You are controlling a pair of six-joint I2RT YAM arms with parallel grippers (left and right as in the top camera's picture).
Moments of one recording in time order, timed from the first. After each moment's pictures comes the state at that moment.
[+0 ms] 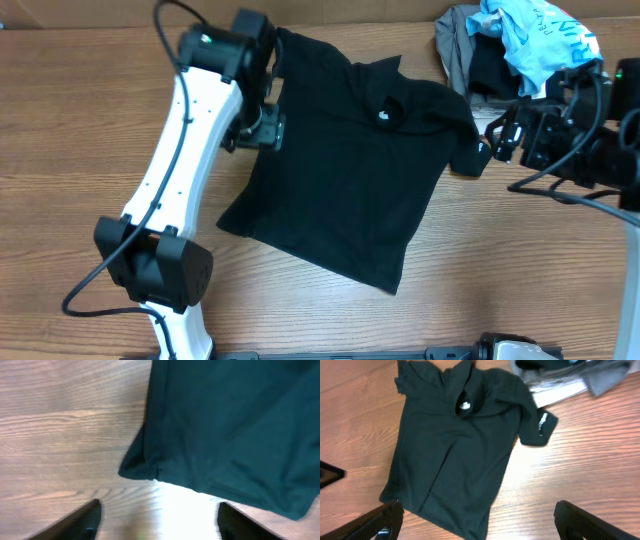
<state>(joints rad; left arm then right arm) -0.30 1.98 2.03 -1.61 -0.04 -0.22 -0.11 1.35 1.76 -1.43 -0.29 0.18</state>
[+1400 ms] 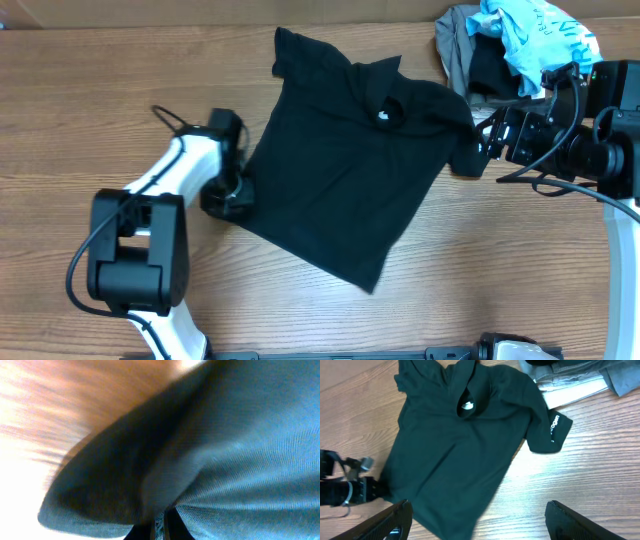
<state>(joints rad) -0.10 1.93 1.21 -0.92 0.05 -0.27 -0.11 1.35 1.61 -1.28 -0.33 0.17</state>
